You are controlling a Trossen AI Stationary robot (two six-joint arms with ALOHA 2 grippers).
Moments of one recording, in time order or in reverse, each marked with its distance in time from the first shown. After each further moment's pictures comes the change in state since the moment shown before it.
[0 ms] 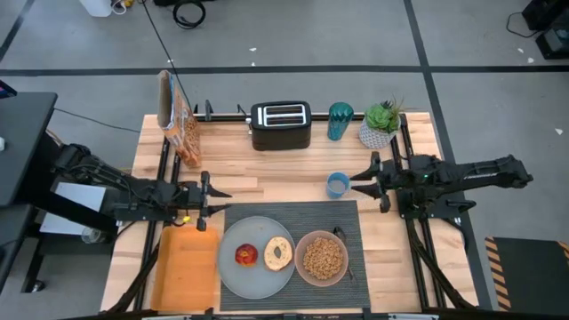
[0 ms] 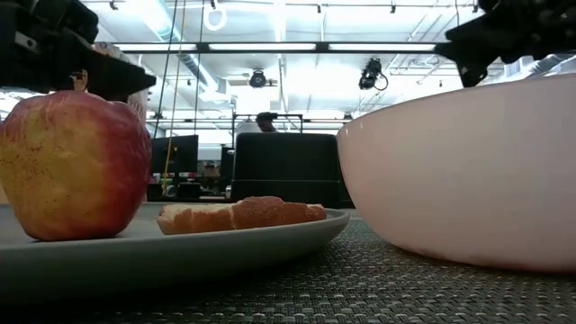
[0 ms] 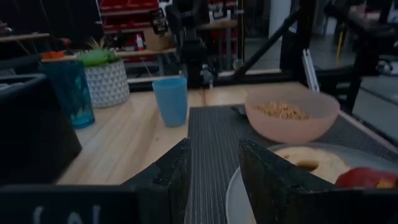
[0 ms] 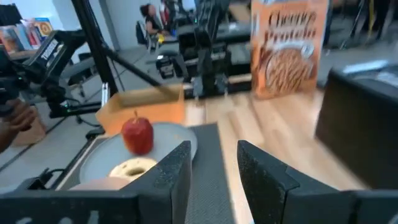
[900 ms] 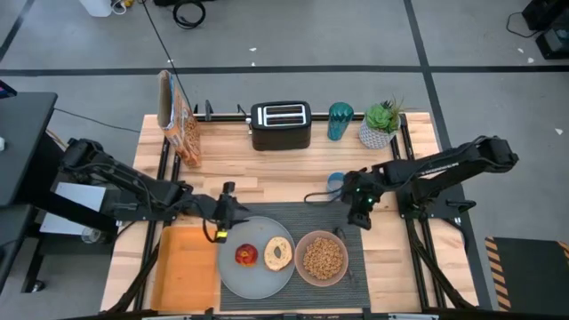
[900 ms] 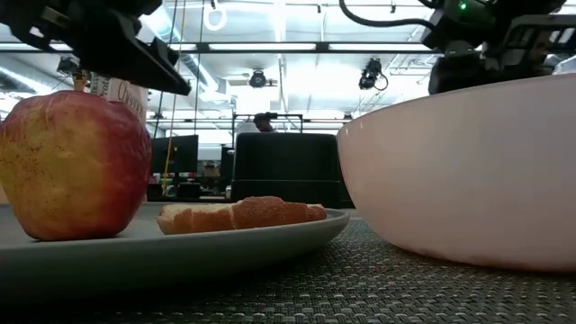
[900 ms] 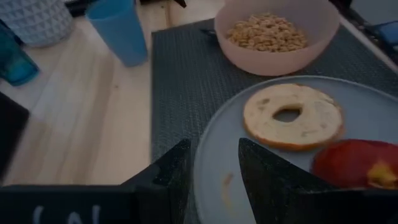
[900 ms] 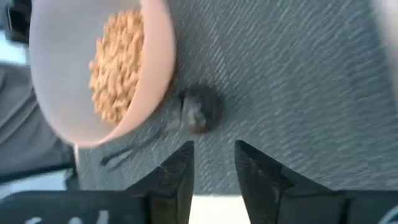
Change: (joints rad) left arm -0.012 0.523 0.510 -0.485 0.079 -0.045; right arm -0.006 0.794 0.314 -0.517 -0.457 0.303
